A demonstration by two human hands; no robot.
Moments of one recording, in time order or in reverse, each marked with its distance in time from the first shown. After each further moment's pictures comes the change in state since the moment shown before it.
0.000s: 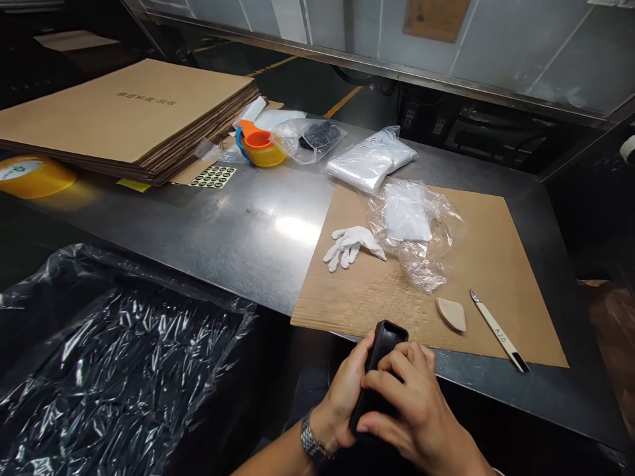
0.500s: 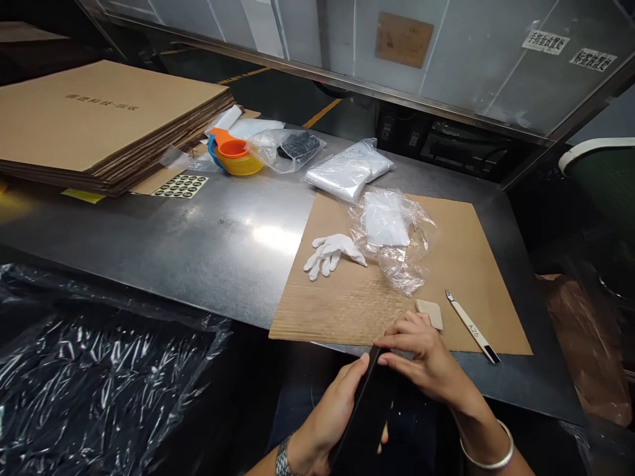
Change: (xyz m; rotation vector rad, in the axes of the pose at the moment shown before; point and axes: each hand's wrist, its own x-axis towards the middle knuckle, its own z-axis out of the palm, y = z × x) left_hand -0.012 -0.007 0.005 0.445 0.005 -0.192; right_hand 0.012 0.040 -0.039 0.034 -0.059 0.095
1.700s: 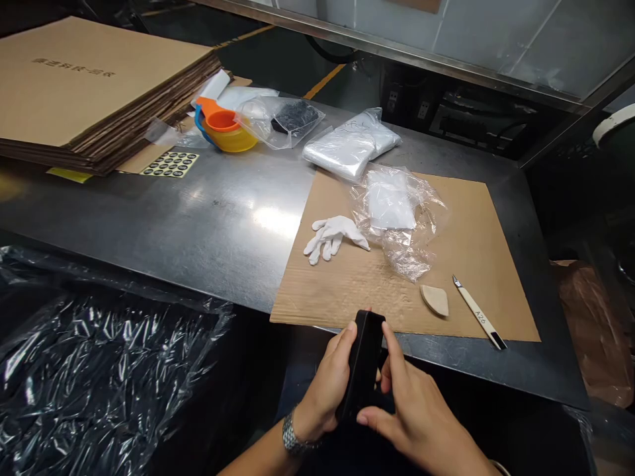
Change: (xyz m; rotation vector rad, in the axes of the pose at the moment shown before) left_hand 0.011 0.007 -0.005 -0.088 0.140 0.367; right_hand -0.041 -0.020 0.046 0.156 -0.190 0.373
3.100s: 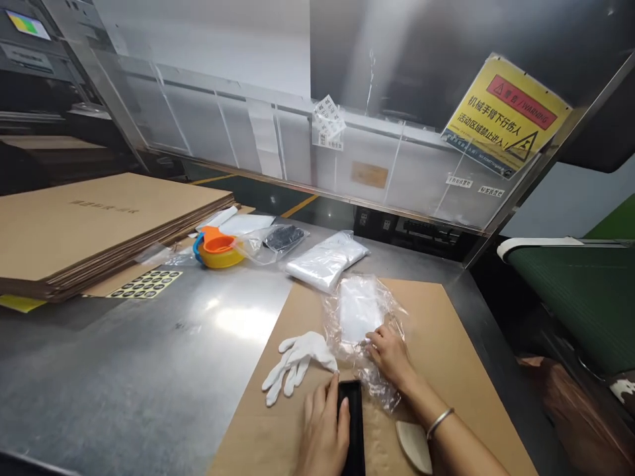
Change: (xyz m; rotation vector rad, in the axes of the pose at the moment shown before) left_hand 0.131 0.024 0.013 1.028 0.349 0.961; right_hand 0.188 0.064 -0.134 -0.513 0.517 -0.200
